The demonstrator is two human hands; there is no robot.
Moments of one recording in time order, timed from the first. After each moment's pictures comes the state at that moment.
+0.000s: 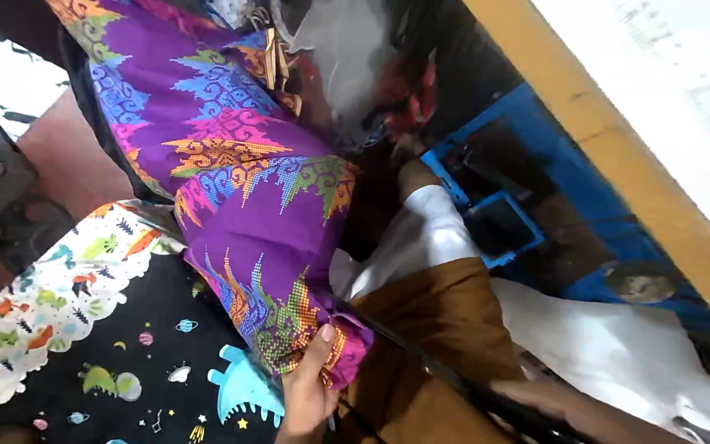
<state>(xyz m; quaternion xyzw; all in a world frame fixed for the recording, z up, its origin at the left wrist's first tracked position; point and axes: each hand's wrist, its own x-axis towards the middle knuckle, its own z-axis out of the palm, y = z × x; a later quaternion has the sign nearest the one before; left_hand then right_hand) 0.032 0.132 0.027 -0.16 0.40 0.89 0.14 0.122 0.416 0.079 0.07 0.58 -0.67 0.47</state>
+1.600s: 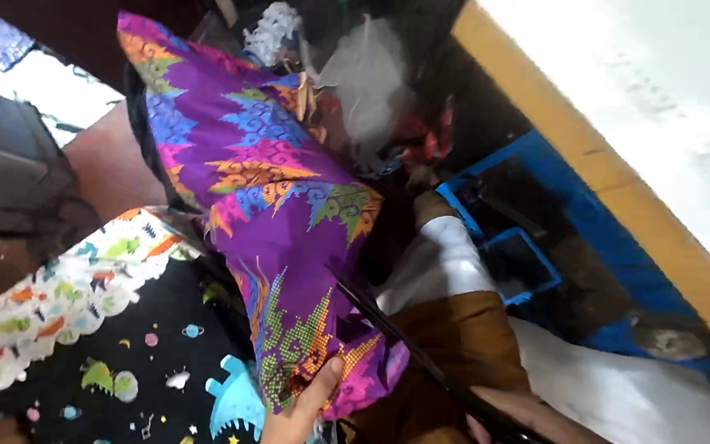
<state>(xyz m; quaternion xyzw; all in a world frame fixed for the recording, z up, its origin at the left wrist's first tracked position) 0.032 0.086 0.033 -0.07 0.62 0.77 0.15 0.110 0.389 0.044 0.03 0.56 -0.74 0.38</state>
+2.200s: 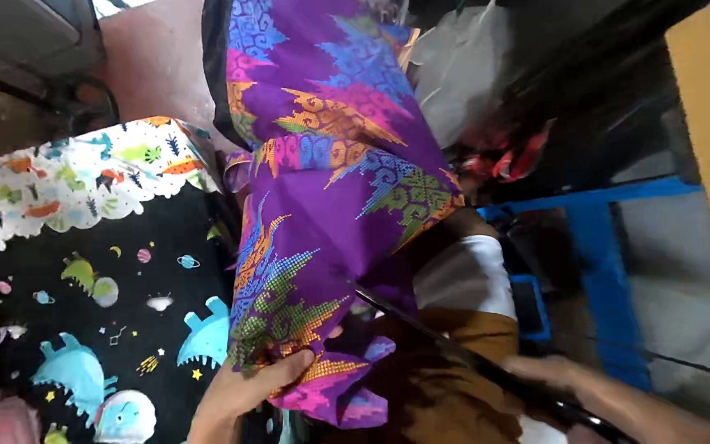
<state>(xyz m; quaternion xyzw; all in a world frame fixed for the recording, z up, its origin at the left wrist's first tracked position) 0.045 0.008 0.034 -0.04 0.63 0.76 0.16 -0.001 0.412 0.073 -0.10 0.66 -0.53 0.53</state>
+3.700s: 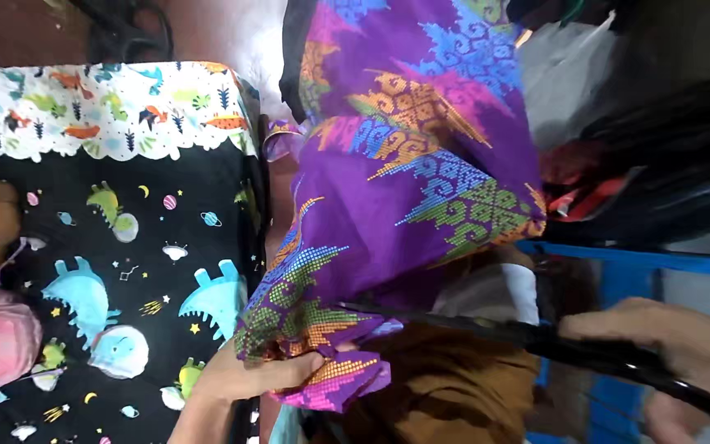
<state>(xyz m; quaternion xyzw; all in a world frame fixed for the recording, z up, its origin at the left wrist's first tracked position) 0.060 -0.023 0.048 -0.02 0.62 0.77 0.16 -0.134 0.383 0.084 -0.34 0.69 -0.33 0.55</state>
